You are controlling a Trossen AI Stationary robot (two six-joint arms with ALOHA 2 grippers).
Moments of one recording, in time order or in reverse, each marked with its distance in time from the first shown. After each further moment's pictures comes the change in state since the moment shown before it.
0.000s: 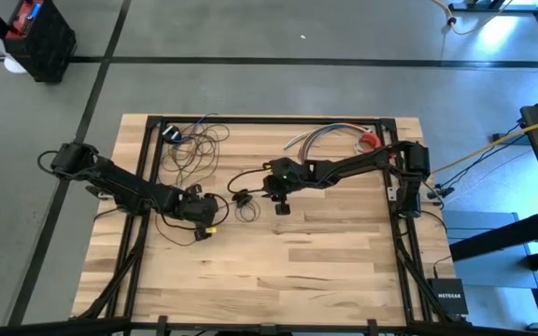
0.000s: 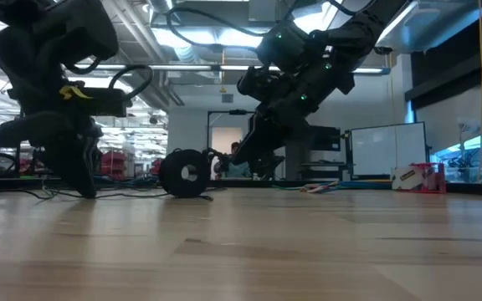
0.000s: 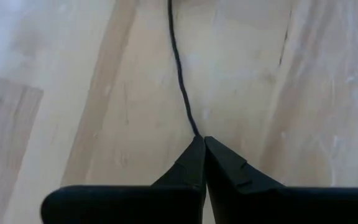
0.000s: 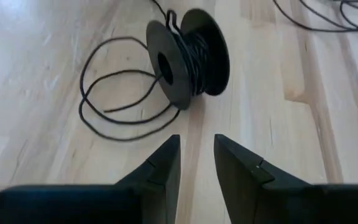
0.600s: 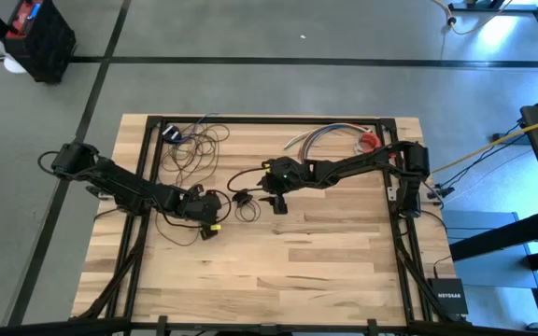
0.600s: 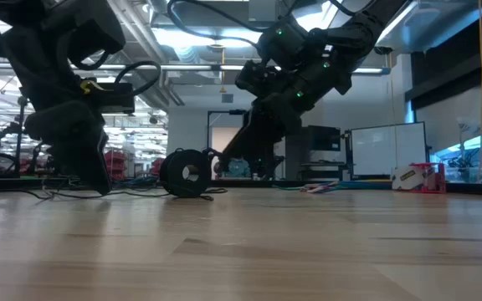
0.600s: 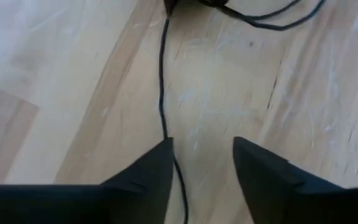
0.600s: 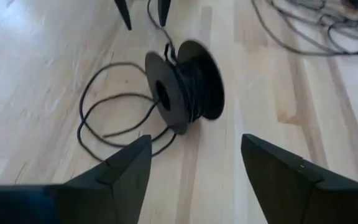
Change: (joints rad) left arm 0.011 0.005 0.006 0.079 -0.011 -0.087; right arm 0.000 0.003 0.002 0.065 -0.008 0.003
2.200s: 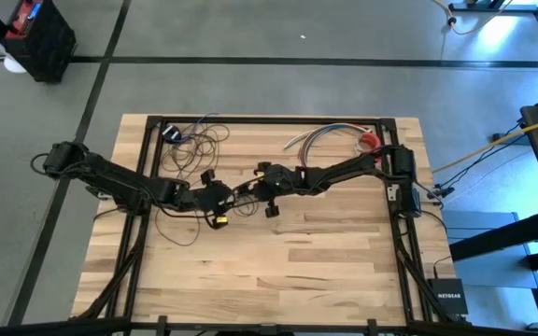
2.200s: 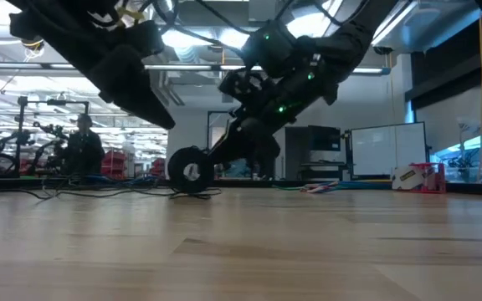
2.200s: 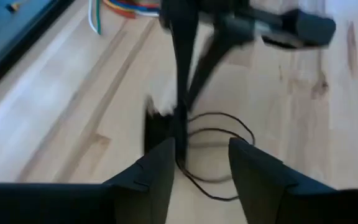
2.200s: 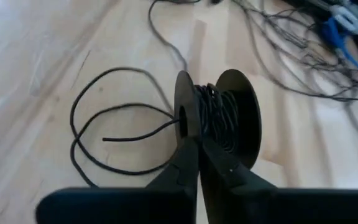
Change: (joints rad) left arm 0.052 -0.100 0.064 0.229 -0.166 0.320; right arm 0.048 0.112 0.066 0.112 0.130 -0.161
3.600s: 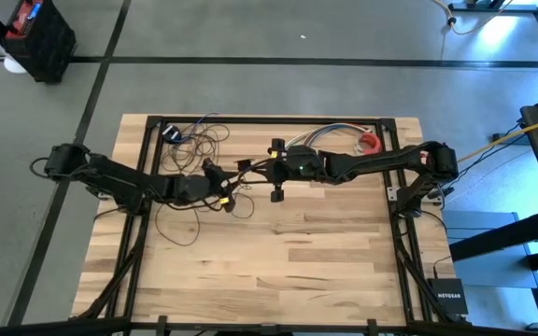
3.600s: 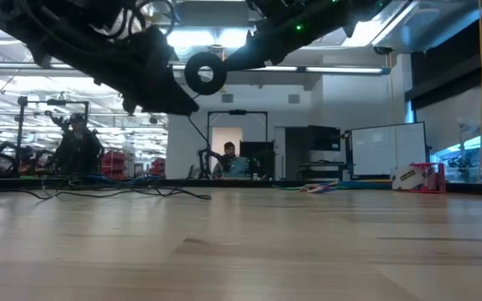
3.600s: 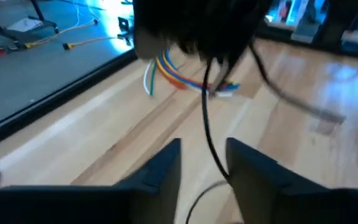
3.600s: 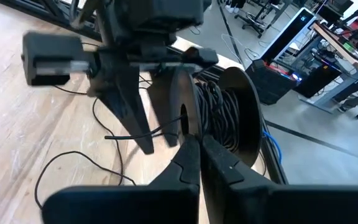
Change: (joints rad) left arm 0.121 0.020 -0.139 0.503 -0.090 -0.024; right arm -0.001 -0.337 -0.001 -0.093 0.117 -0.008
